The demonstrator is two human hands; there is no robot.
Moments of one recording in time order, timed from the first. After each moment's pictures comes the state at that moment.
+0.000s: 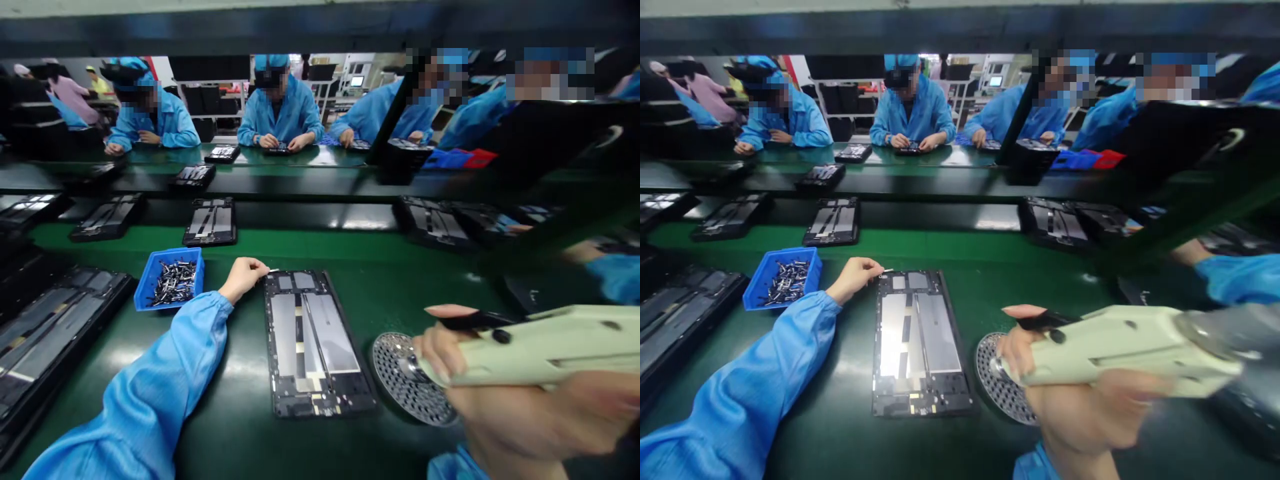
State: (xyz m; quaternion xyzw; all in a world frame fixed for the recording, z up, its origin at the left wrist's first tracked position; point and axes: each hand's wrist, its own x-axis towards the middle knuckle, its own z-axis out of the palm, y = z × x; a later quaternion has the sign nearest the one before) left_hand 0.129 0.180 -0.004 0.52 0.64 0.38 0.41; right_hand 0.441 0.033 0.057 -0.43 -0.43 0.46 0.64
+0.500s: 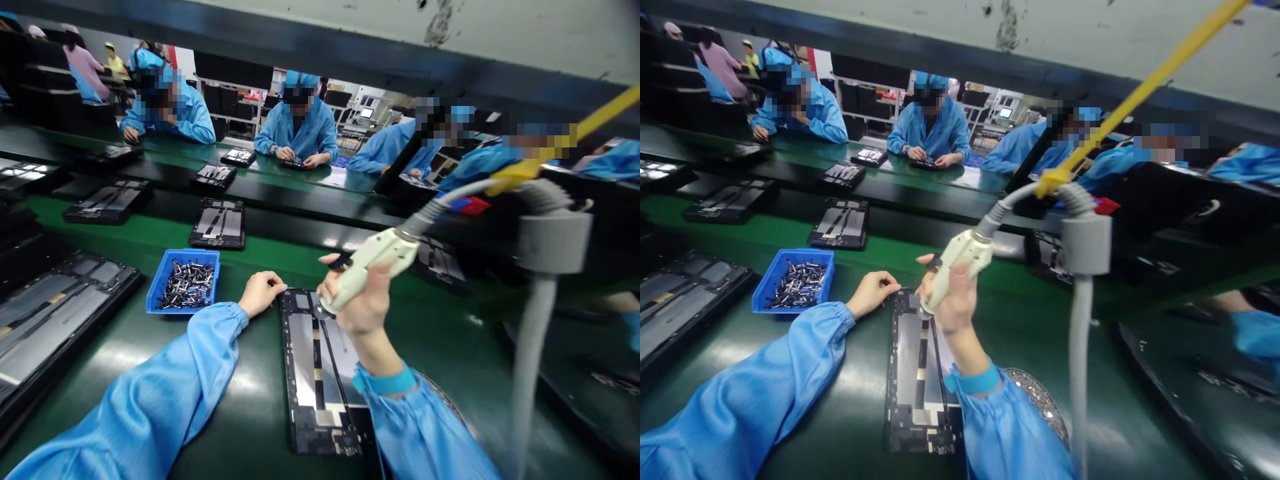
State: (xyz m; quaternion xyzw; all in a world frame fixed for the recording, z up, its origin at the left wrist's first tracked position) left_hand 0.127 0.176 -0.028 0.56 0.60 0.38 0.42; right_hand 0.294 0.143 0.072 -0.31 -0.49 0.53 0.62
